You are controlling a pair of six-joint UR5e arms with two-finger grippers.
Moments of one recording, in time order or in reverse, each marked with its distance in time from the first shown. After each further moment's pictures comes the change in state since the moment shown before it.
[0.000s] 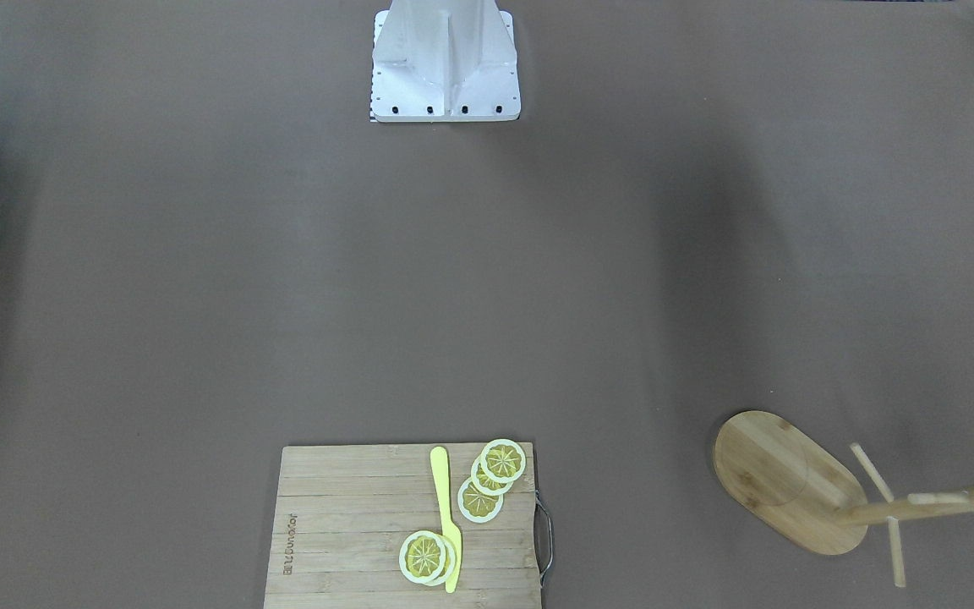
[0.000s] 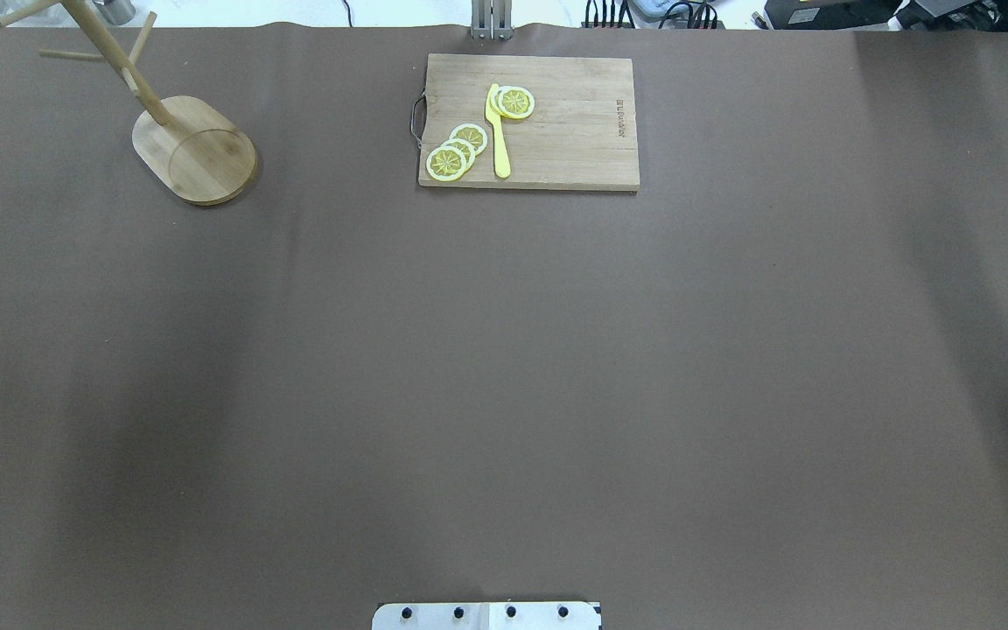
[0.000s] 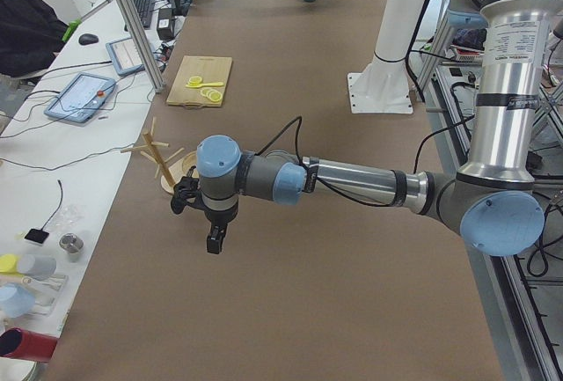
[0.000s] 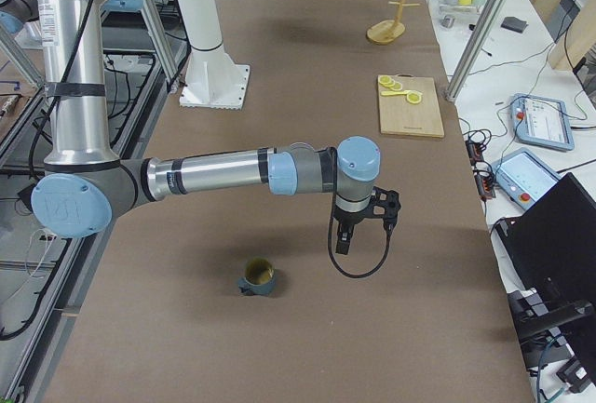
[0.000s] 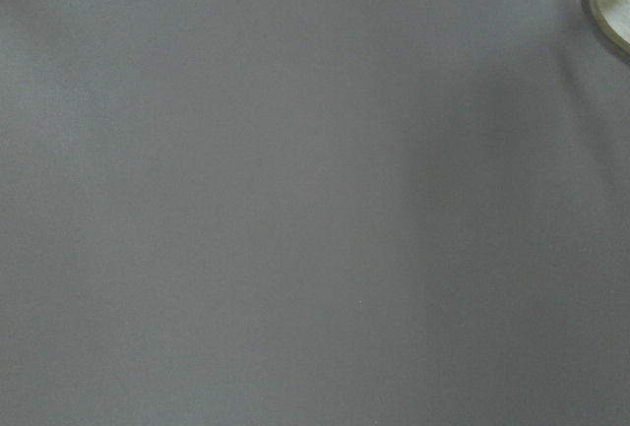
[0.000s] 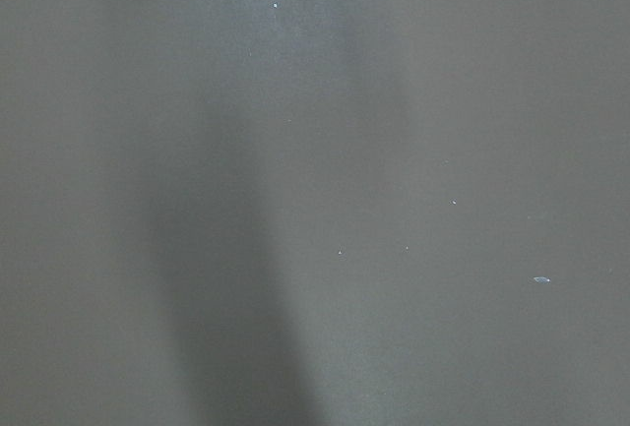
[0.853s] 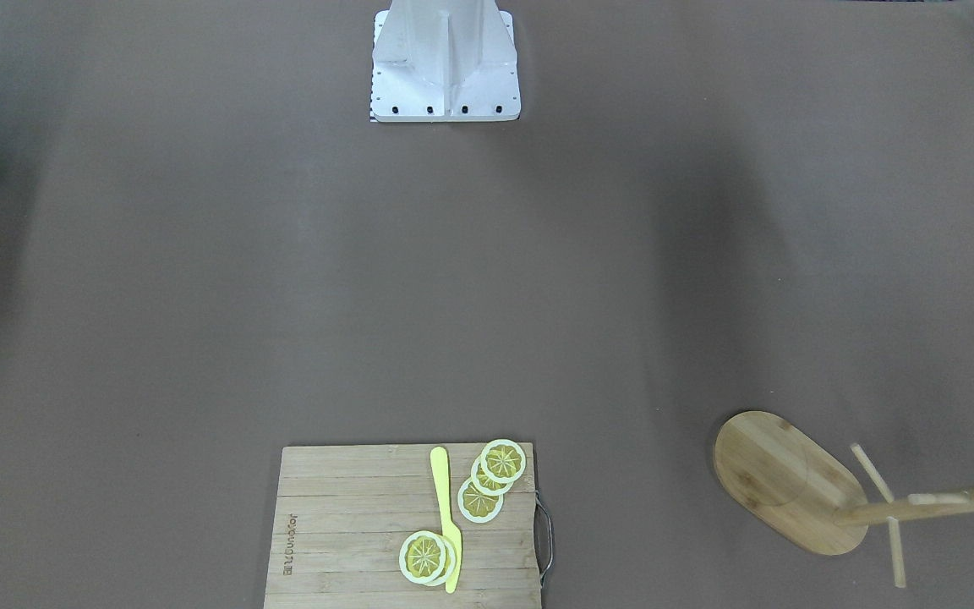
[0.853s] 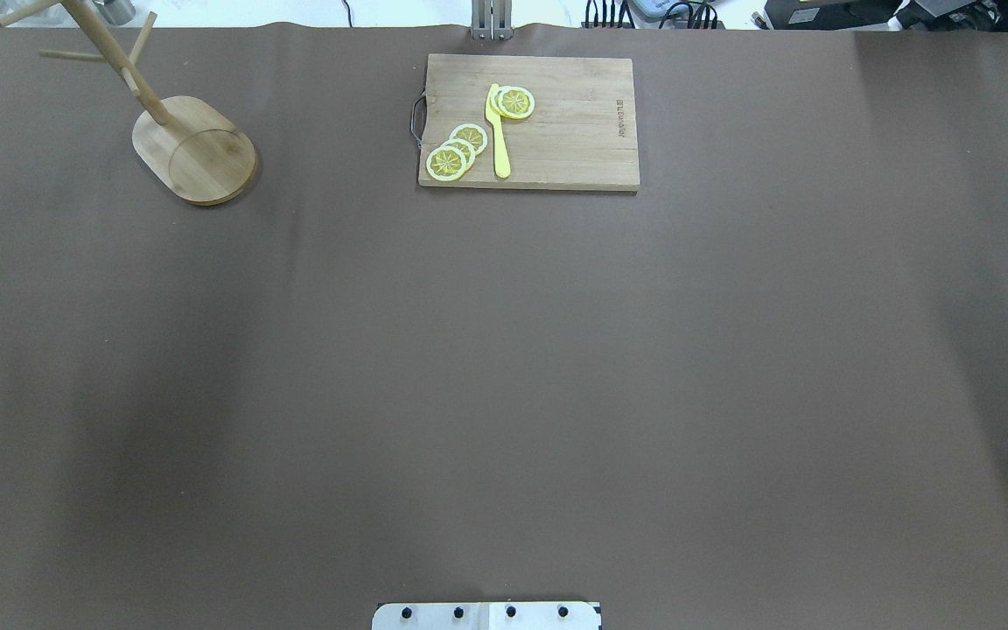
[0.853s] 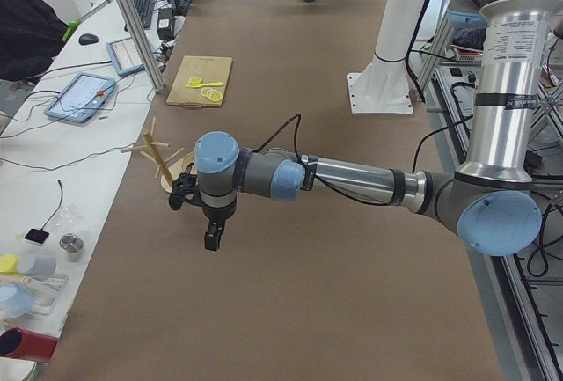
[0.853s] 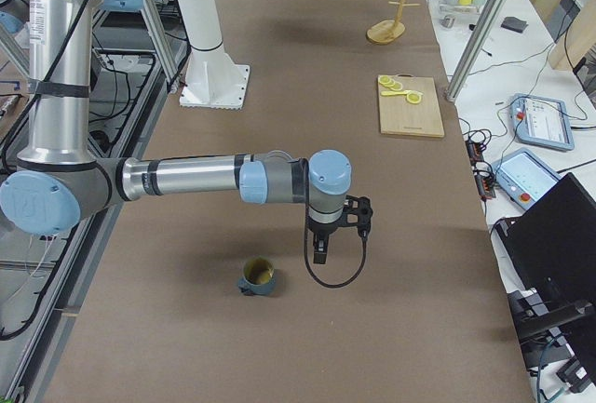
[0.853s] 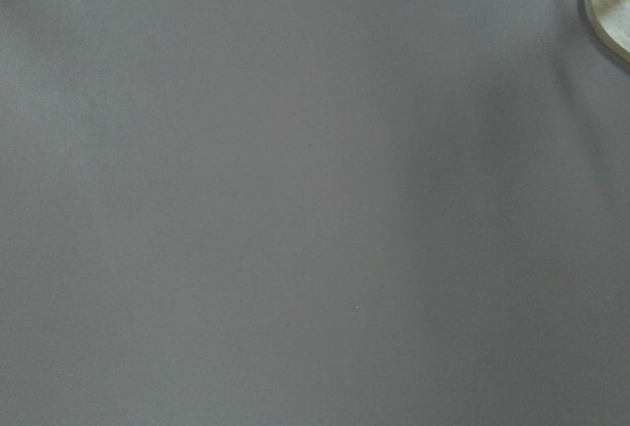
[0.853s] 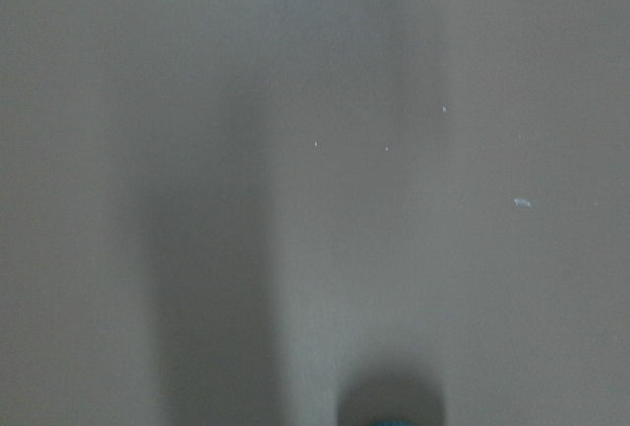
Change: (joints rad) left arm 0.002 -0.011 -0.004 0.001 -0.001 -0.006; right arm 0.000 -0.279 0.151 0.061 0.003 -0.225
